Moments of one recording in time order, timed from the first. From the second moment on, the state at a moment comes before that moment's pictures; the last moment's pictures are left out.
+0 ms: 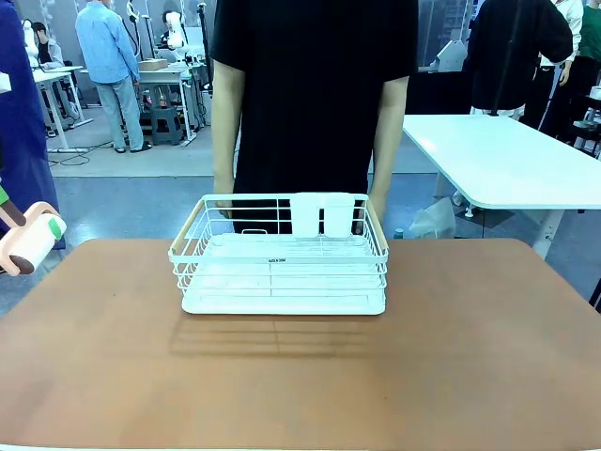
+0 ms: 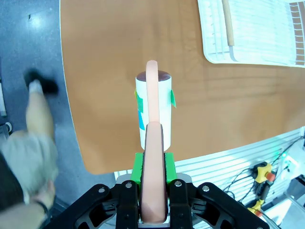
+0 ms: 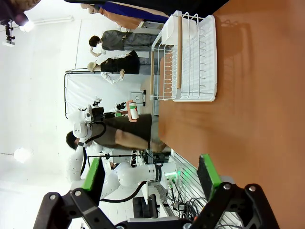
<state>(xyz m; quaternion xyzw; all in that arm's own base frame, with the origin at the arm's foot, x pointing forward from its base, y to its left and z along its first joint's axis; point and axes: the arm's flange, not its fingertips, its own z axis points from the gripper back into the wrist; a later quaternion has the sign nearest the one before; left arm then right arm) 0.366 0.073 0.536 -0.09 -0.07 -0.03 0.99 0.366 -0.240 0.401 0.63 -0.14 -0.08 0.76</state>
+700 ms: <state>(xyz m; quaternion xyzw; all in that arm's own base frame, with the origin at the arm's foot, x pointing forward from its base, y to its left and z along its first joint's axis) 0.366 0.073 0.536 -0.09 -0.07 -0.03 0.99 0.366 -0.240 0.401 0.63 -0.14 -0.08 0.76</state>
